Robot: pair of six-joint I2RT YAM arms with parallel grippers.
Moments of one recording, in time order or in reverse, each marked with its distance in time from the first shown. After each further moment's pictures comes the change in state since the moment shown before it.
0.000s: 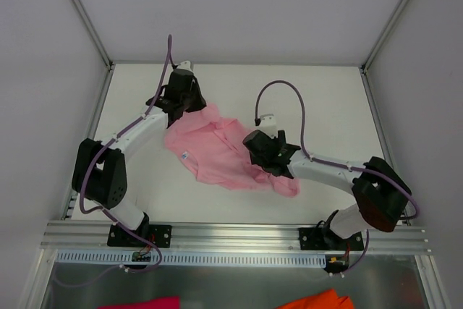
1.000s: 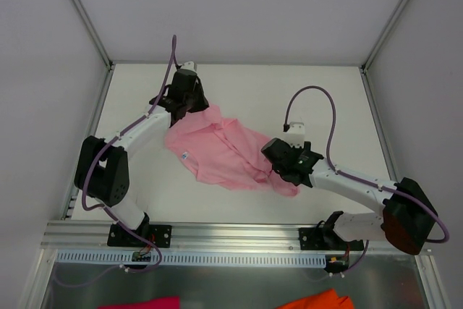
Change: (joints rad) left arm -0.018 0.027 0.015 -0.002 0.000 0.003; right arm -0.046 -0.255 -0.124 -0.248 0.077 0.238
